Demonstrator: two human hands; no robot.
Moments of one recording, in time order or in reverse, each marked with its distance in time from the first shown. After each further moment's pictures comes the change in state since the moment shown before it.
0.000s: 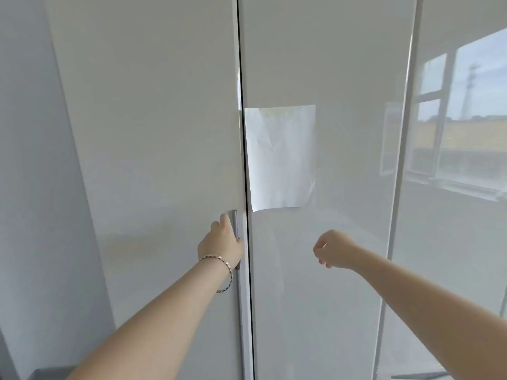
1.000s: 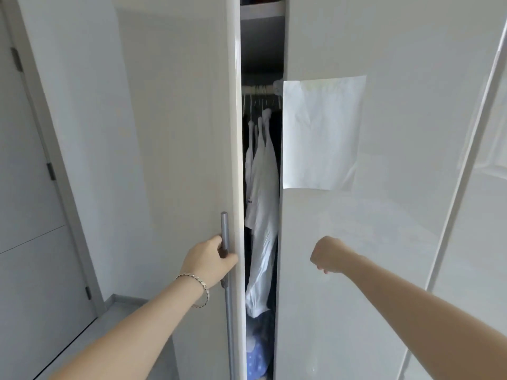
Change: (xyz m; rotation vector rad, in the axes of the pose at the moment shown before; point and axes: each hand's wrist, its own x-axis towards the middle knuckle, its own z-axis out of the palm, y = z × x) left_hand -0.088 -0.061 0.003 -0.125 0.026 -0.195; right_hand 0.008 -0.015 0.058 -0.159 -0.205 -0.086
